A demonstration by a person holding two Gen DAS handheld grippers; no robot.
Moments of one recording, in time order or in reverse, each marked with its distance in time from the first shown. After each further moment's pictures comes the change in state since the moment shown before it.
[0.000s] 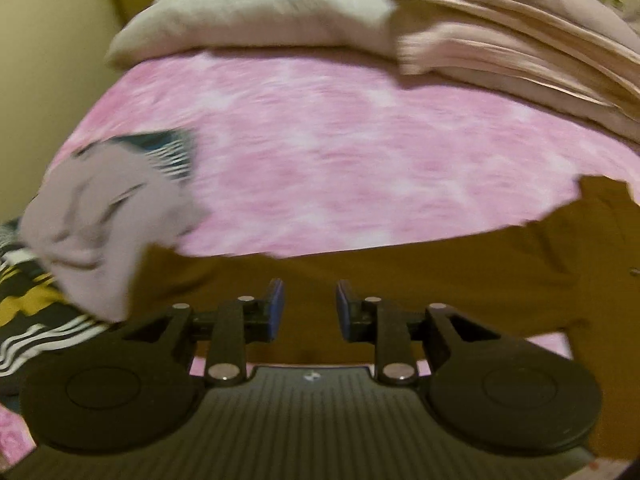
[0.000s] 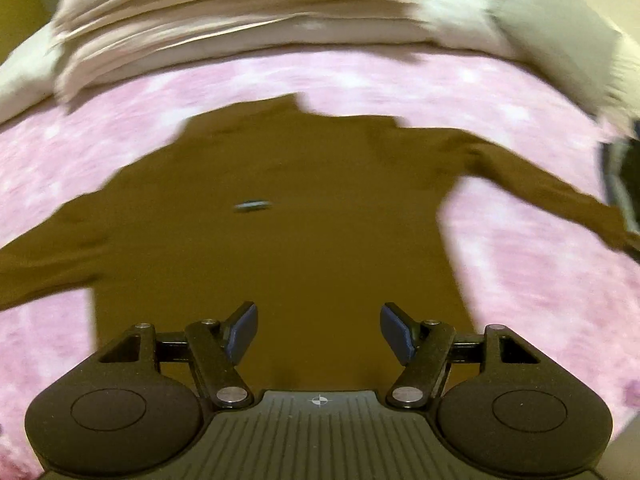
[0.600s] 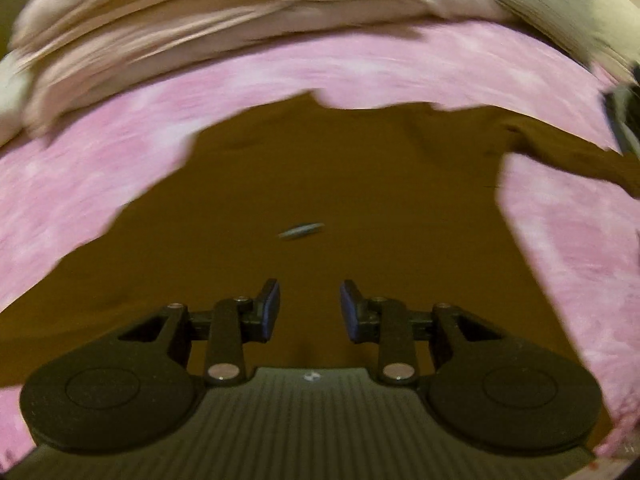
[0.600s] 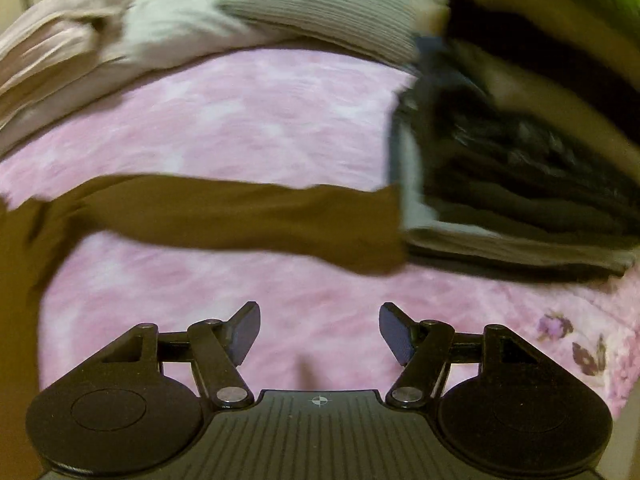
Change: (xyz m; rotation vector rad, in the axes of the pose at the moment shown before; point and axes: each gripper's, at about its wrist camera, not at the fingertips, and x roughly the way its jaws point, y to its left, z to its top) left arm -0.027 -0.478 -0.049 0.411 0.063 -0.245; right arm 0.098 -0.425 0.014 0.258 -0.102 -0.069
